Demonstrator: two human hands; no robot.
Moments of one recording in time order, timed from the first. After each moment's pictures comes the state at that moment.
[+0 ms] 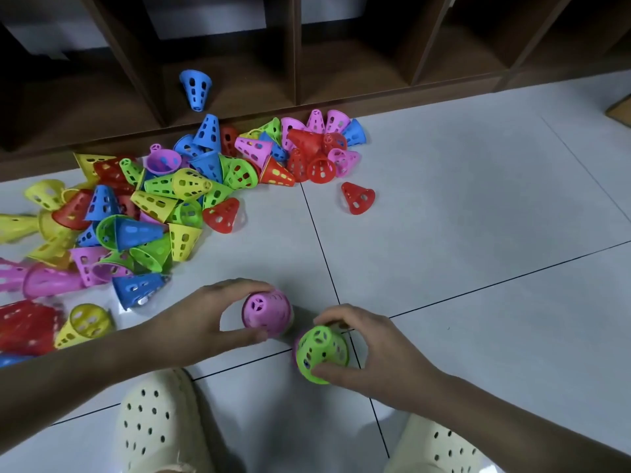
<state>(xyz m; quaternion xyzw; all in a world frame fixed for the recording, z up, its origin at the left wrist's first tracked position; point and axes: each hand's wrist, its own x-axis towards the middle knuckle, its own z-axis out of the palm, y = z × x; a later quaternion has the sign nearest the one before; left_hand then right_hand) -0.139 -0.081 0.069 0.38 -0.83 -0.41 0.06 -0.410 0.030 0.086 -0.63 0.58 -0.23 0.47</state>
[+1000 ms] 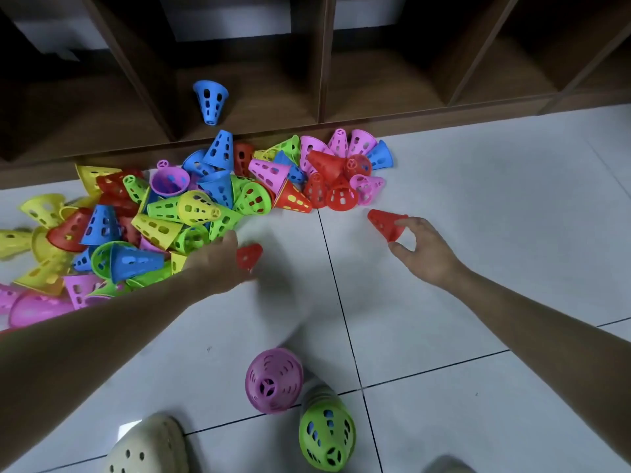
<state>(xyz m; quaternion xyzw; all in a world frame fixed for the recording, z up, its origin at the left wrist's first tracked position) -0.158 -0.256 -0.031 0.65 -0.71 -0.23 -0.14 -0.539 -0.194 -0.019 -0.60 0.73 -0.17 0.28</state>
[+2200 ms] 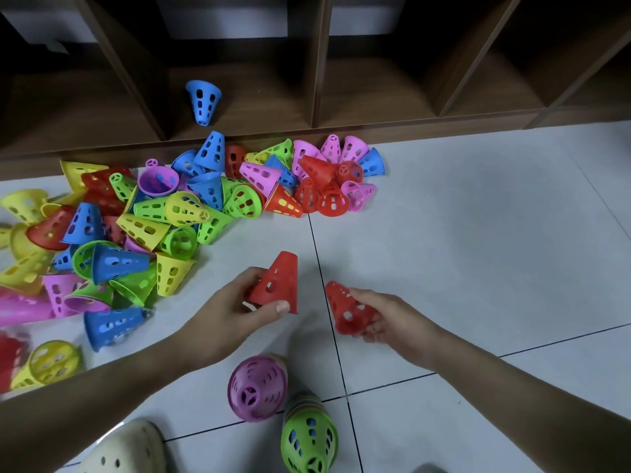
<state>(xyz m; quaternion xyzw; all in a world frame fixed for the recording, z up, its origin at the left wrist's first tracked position) -0.192 -0.156 0.032 0.50 -0.61 -0.58 0.19 -0.470 -0.119 0.033 -0.23 0.65 -0.20 0.69</state>
